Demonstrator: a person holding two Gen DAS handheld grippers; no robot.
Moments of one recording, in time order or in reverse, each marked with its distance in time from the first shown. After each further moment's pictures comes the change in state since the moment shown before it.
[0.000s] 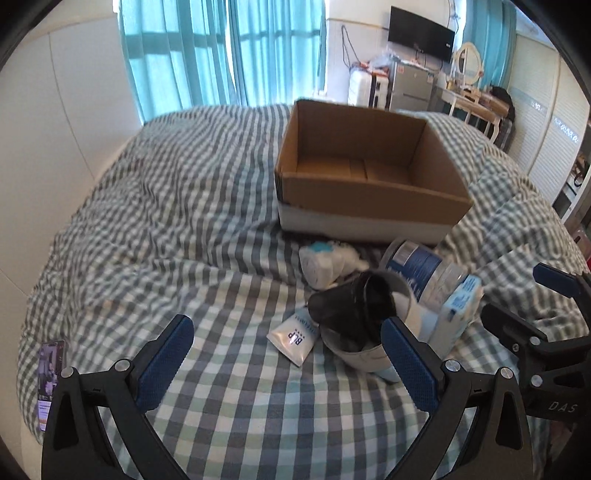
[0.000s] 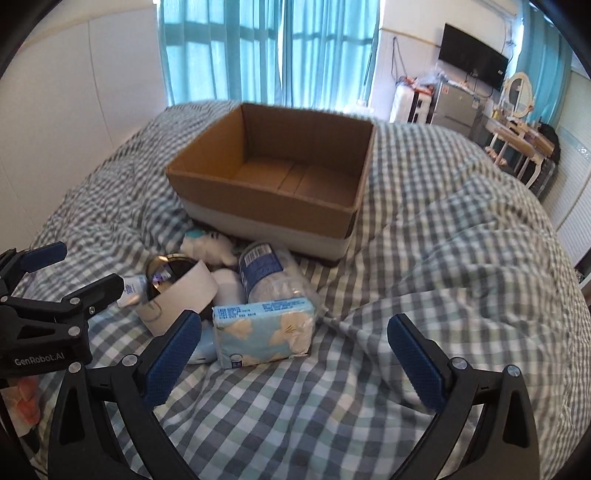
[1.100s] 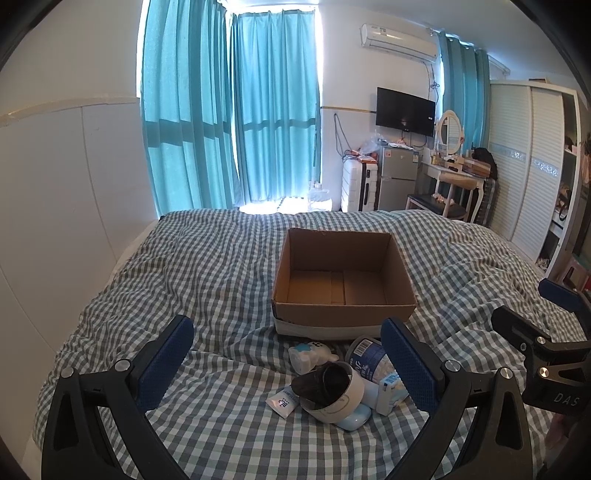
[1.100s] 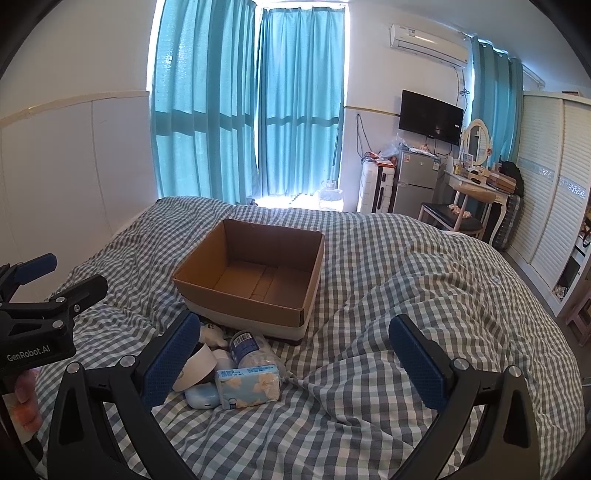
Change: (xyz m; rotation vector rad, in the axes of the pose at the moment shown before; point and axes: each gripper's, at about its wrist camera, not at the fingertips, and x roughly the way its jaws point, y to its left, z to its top) left arm -0.124 -0.012 0.025 -0.012 -0.381 0.020; right arm -0.135 -0.021 0.007 0.067 -0.356 -0.079
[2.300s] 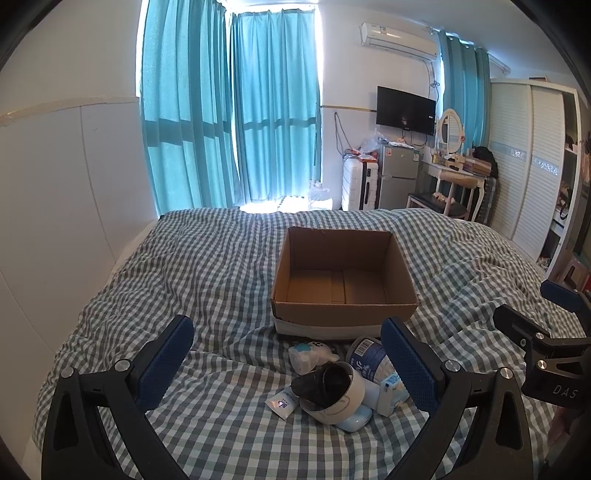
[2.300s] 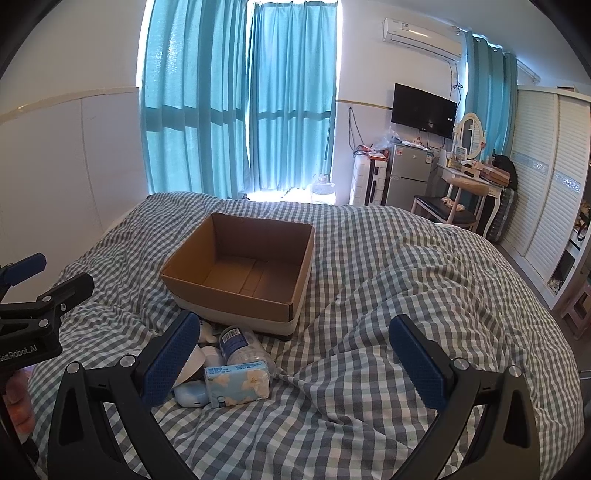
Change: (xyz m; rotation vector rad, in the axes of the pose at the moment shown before) left arm 0.005 -0.002 -0.001 -0.008 0.002 0.030; right arm 0.010 -0.006 -0.003 0.013 0.022 -0.025
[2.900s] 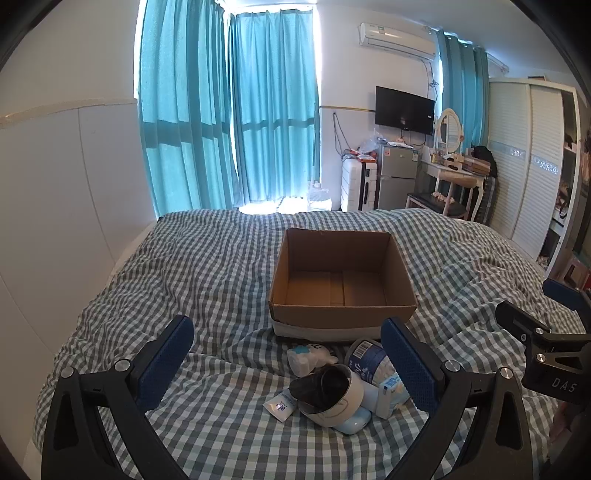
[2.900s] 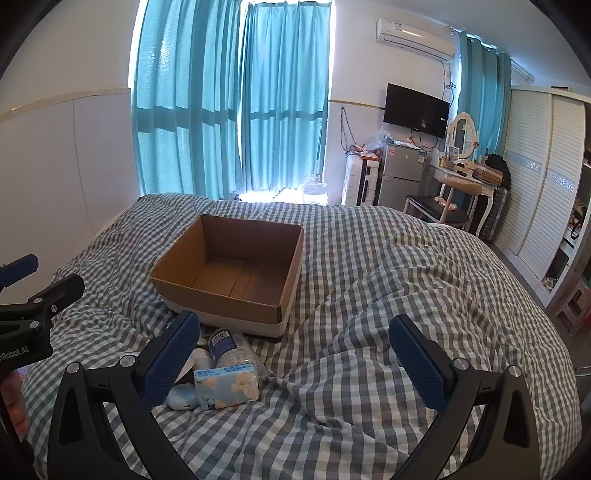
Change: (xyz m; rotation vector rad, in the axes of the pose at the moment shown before) left arm 0.000 -0.002 0.002 -0.001 -0.003 0.005; right arm 0.002 -0.006 0.001 0.006 -0.002 -0.033
